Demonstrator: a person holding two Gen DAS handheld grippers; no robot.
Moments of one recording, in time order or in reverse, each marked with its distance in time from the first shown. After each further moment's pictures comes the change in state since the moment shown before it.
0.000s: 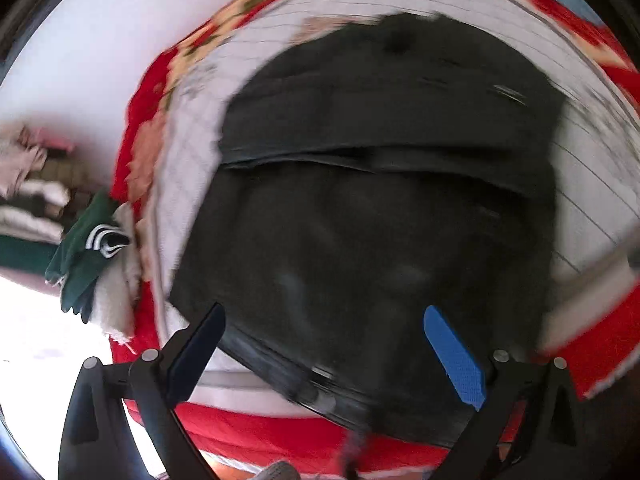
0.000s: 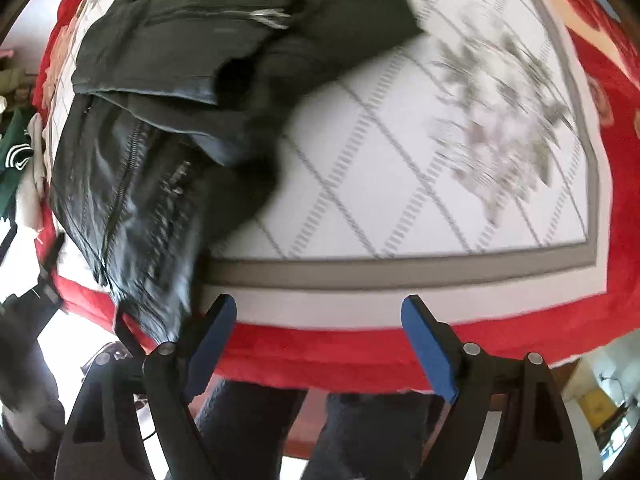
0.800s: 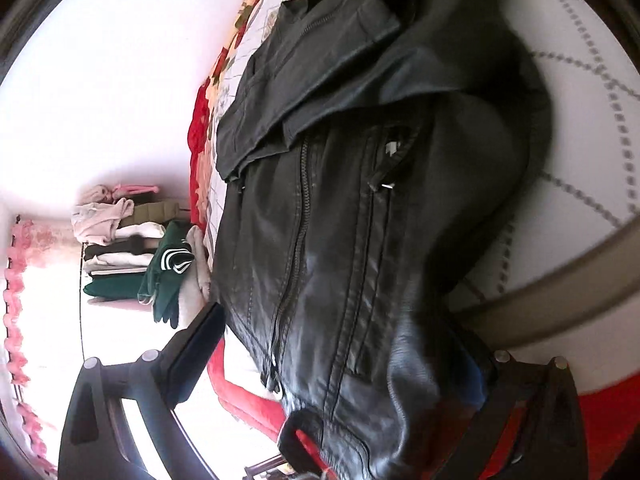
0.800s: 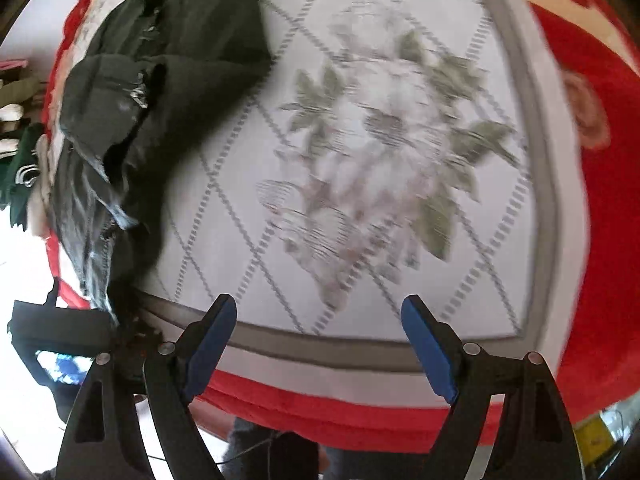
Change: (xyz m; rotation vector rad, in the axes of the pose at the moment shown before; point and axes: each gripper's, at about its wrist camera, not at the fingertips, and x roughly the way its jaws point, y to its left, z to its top) left arm 0.074 -0.123 0.003 0.176 0.083 0.500; right arm -0.003 -0.133 0.076 -0.080 -0.026 0.114
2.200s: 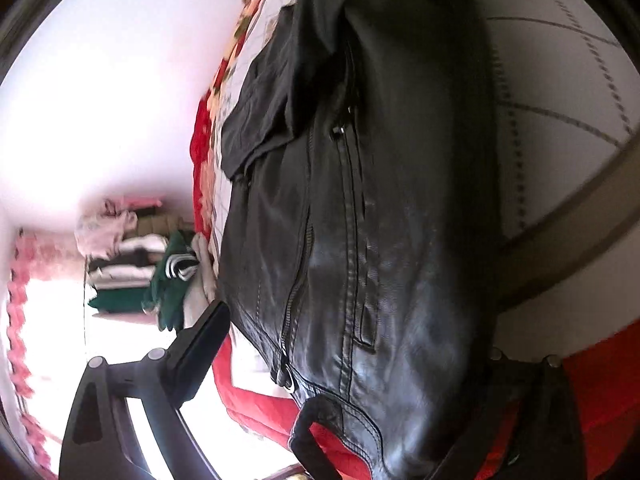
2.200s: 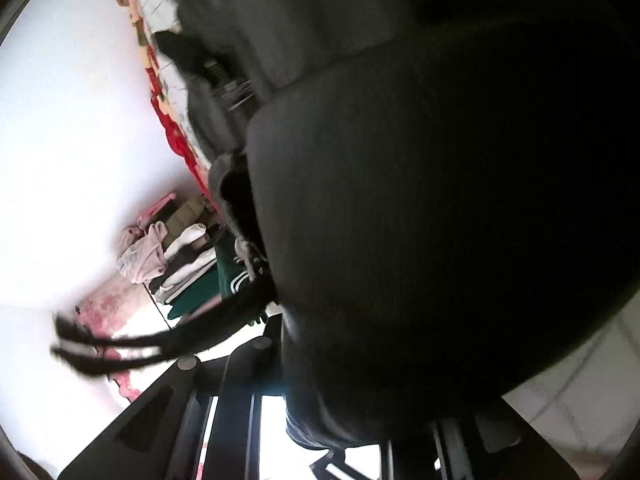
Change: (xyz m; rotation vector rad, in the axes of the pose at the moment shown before) left arm -0.002 0.008 -0.031 0.030 -0.049 0.017; right arm 0.066 0.071 0.088 0.499 0.089 0.925
